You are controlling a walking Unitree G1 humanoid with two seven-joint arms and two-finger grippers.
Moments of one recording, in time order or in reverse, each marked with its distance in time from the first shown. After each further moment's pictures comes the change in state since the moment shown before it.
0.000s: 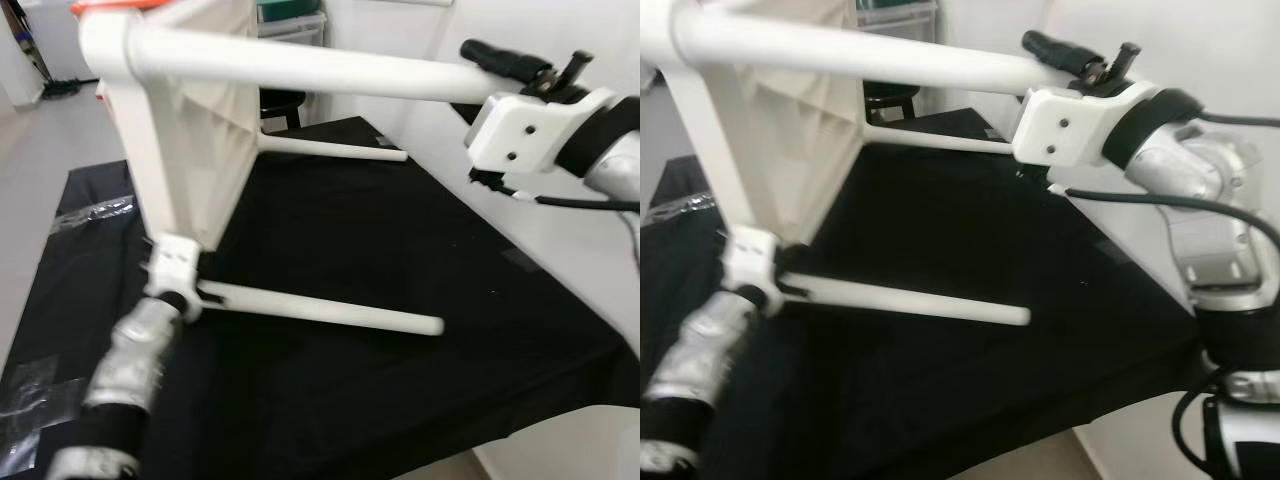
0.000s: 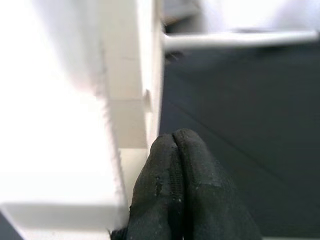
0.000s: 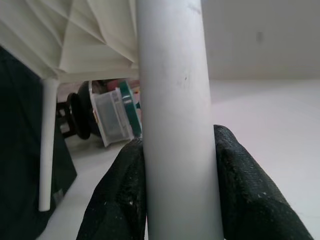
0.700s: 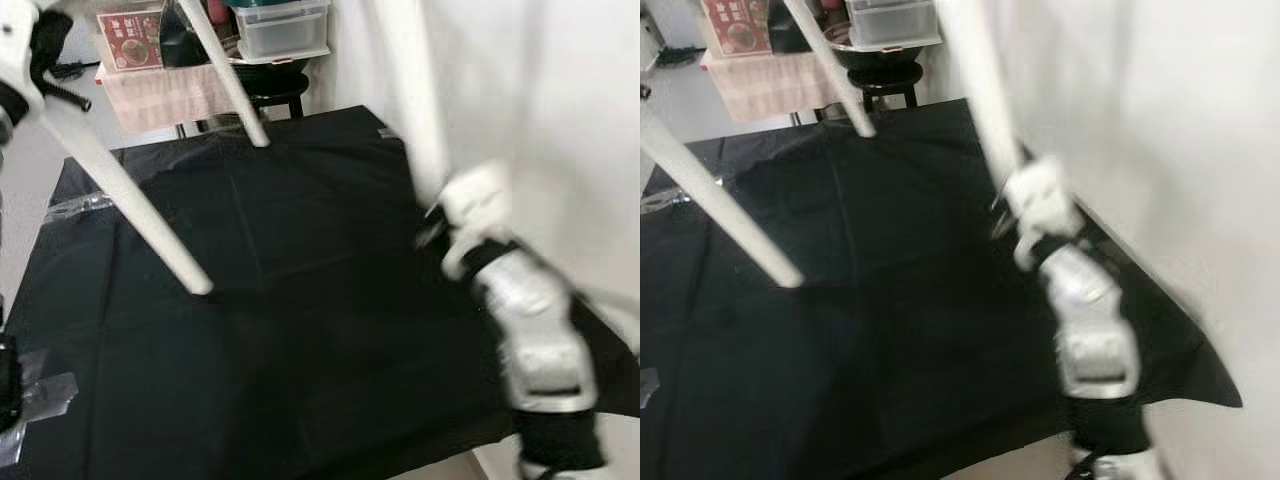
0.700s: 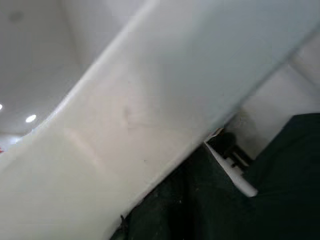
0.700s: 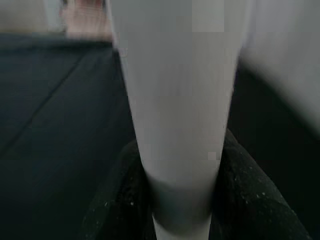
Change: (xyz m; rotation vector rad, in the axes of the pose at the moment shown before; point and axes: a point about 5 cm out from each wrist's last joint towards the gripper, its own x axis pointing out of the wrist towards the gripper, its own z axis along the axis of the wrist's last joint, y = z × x) left arm 0.028 0.075 0.191 0.344 -0.446 -0.054; right arm -0.012 0.204 -0.017 1.217 0.527 0.020
